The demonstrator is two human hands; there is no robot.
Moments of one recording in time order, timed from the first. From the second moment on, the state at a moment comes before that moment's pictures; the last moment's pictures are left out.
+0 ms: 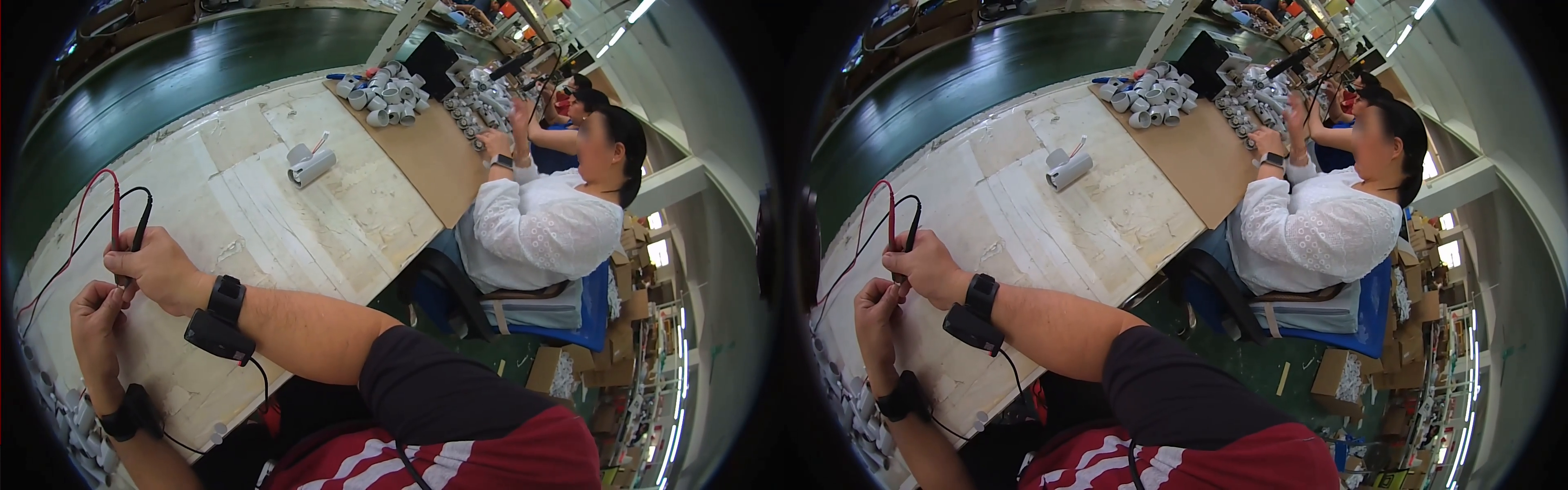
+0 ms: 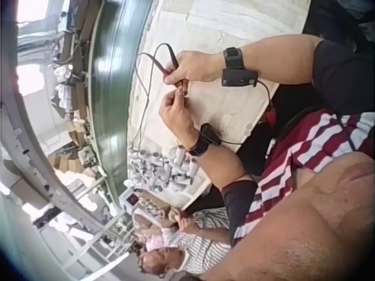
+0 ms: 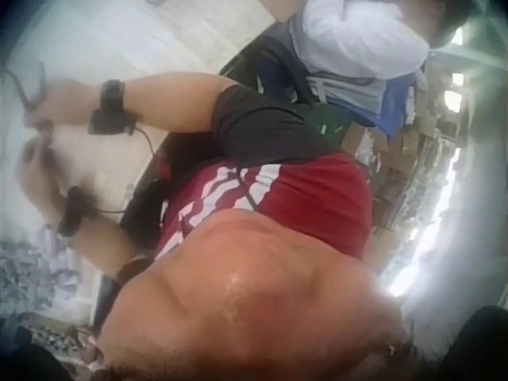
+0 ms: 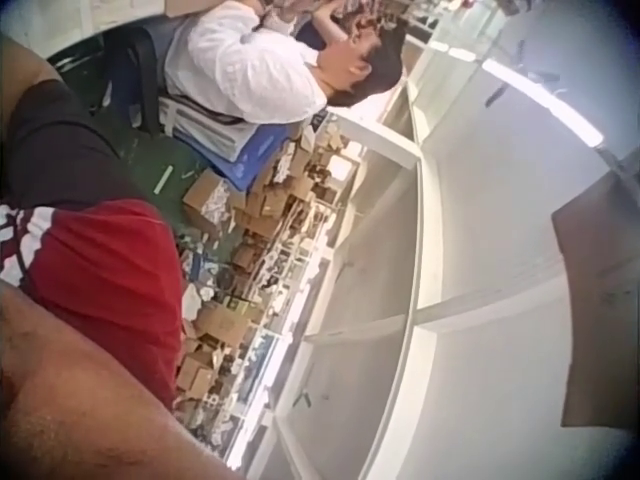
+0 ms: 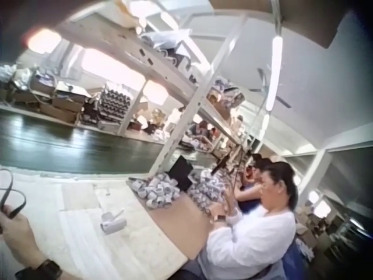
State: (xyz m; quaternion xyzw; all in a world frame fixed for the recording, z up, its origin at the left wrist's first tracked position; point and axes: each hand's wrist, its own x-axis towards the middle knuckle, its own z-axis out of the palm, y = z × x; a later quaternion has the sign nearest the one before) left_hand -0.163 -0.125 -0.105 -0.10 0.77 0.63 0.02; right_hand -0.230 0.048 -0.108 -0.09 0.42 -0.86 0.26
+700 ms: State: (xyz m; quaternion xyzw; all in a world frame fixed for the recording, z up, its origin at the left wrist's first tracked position) left_hand -0.158 -0.121 -0.103 -0.06 0.76 0.65 -0.01; right_hand -0.234 0.047 -0.108 -0.11 0.41 -0.87 0.26
